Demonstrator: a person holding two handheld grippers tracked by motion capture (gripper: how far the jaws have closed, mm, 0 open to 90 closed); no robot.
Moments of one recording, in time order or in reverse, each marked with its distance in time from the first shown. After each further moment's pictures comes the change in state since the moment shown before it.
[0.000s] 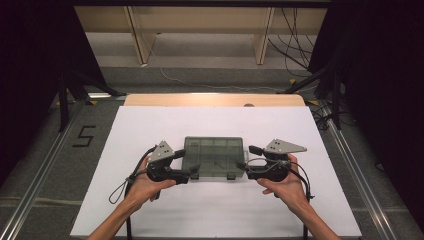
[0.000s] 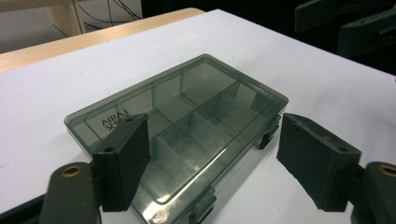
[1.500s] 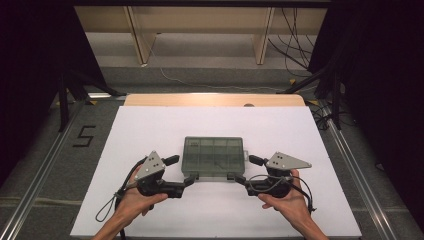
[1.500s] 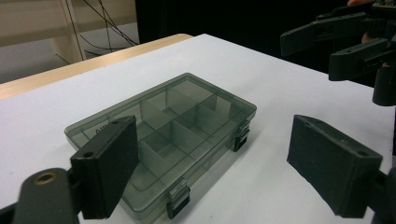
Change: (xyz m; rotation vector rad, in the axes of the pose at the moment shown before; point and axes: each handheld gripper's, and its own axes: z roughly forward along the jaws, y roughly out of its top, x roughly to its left) left arm -0.043 -0.004 -0.035 -0.088 -0.058 -0.234; right arm 0.028 -0.015 -0.018 -0.044 0.038 -0.018
